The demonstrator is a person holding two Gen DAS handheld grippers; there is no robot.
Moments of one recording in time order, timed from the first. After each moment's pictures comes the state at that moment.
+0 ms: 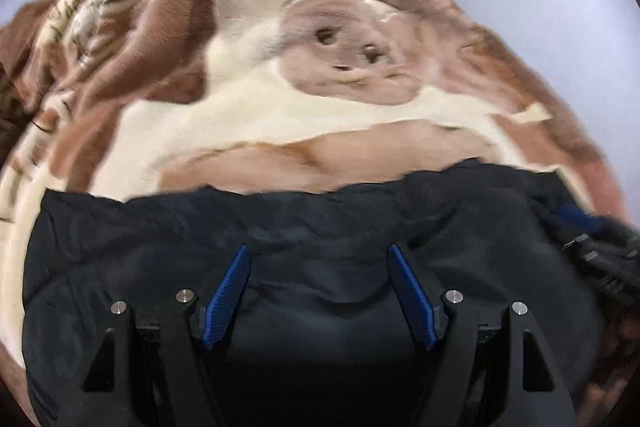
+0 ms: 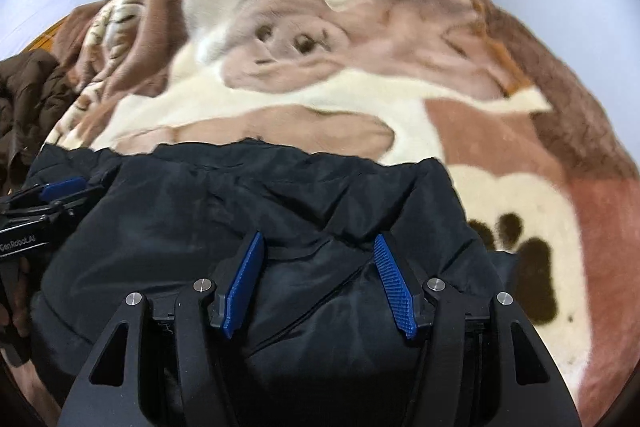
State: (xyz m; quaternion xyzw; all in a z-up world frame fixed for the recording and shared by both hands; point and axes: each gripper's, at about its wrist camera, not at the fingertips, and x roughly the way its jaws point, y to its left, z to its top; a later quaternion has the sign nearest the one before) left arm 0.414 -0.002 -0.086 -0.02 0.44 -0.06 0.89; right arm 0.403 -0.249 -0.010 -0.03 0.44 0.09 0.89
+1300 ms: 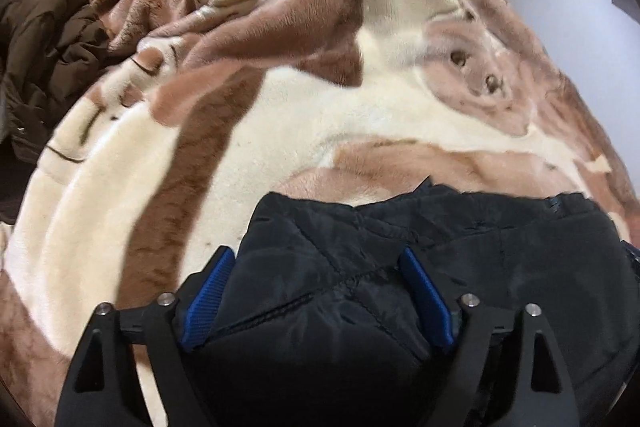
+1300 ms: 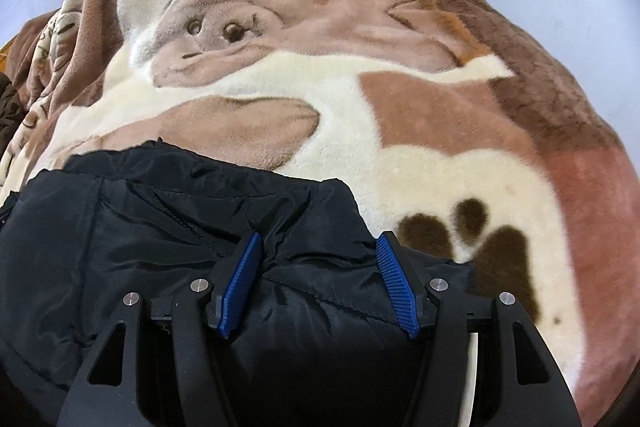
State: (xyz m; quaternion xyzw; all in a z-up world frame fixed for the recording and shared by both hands) left arm 0.393 0.133 -0.088 -0.08 0.44 0.05 0.90; right arm 0.410 -0.284 -0.016 -0.03 0.44 0.02 0.90
